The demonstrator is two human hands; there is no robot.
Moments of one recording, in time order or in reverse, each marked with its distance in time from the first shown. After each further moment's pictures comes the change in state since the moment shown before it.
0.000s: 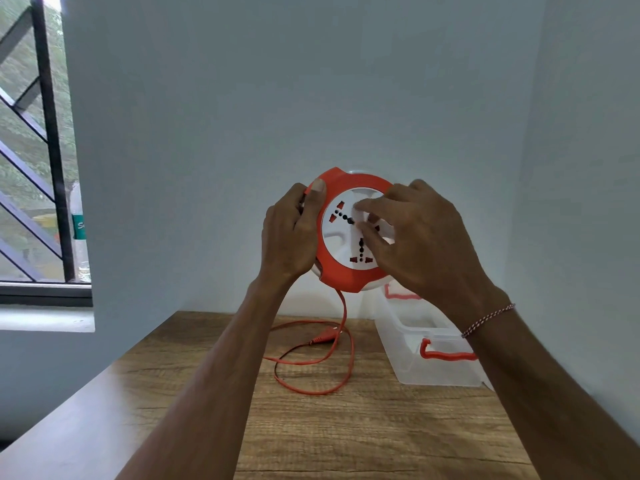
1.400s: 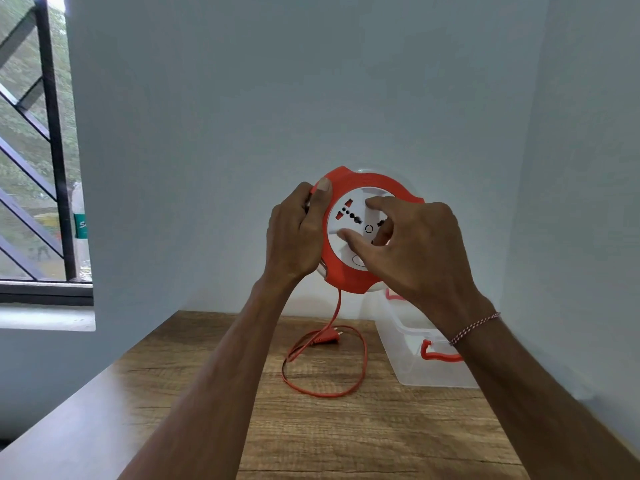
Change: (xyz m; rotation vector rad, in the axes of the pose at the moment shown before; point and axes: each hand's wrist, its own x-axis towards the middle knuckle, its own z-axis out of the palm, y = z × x) left_hand -0.001 0.006 0.002 -0.008 -0.016 0.009; right_hand -0.003 -0.009 0.009 0.121 0.060 0.176
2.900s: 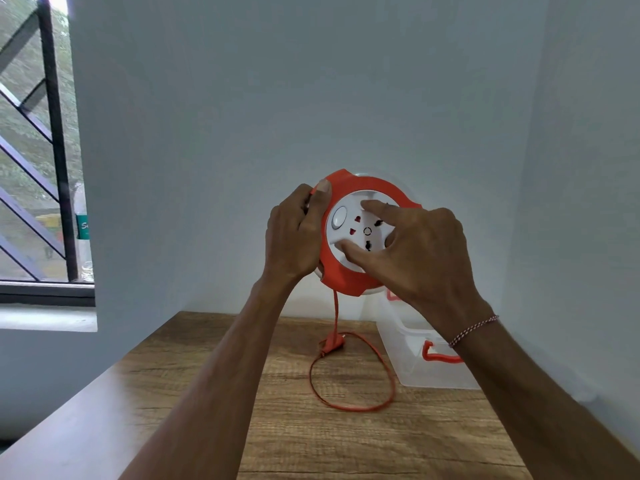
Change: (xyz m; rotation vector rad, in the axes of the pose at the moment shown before) left_hand -0.001 0.003 -0.004 0.028 0.001 -0.026; right_hand -0.003 0.002 0.001 -0.042 0.008 -0.010
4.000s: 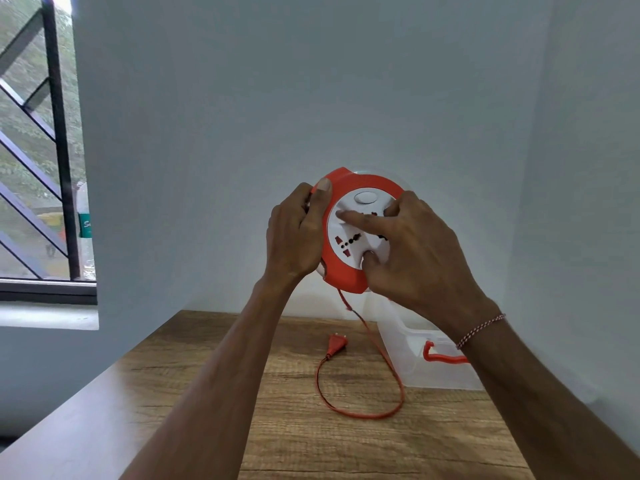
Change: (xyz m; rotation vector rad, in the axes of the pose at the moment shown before) left_hand 0.000 0.003 -0.001 0.002 0.017 -0.018; right_hand -0.002 0.003 0.001 -0.104 -0.158 -0.116
